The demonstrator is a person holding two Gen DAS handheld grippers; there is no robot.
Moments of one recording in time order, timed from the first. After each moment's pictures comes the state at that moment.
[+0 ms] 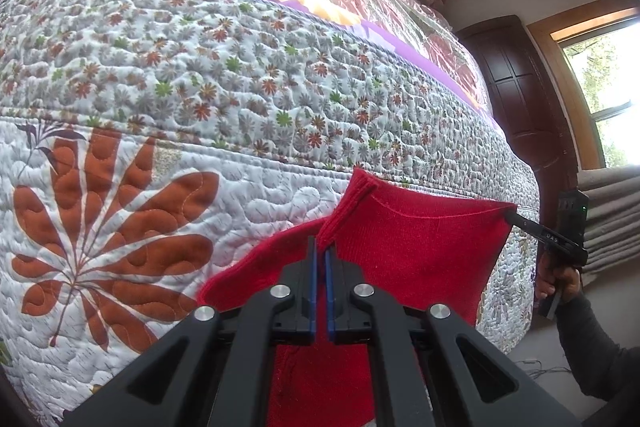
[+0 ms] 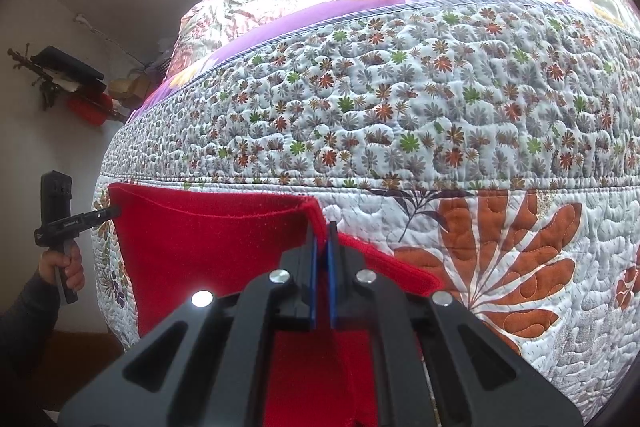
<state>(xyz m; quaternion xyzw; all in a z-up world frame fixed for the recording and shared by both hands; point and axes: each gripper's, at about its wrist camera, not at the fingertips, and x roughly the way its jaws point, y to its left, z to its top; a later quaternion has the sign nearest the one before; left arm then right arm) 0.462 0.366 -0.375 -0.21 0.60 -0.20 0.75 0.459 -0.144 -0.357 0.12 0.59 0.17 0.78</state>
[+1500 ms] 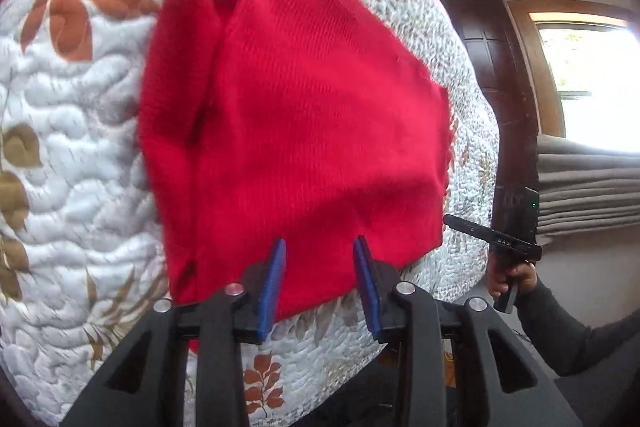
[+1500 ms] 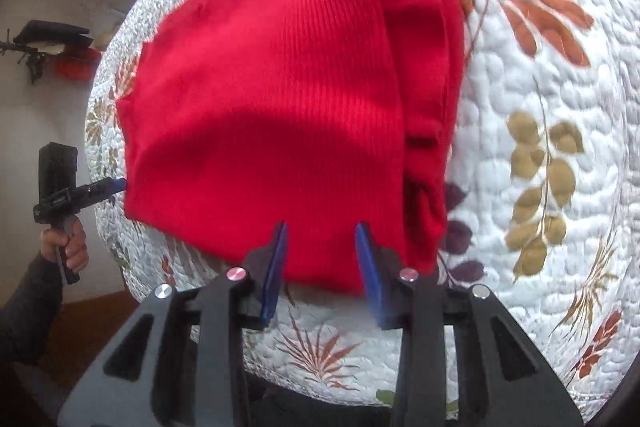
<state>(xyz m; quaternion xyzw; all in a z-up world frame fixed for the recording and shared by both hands) 0.297 0.352 -0.453 -0.28 0.67 -0.26 0.64 0.286 -0.135 -0.418 0.13 0.71 0.16 0.68</state>
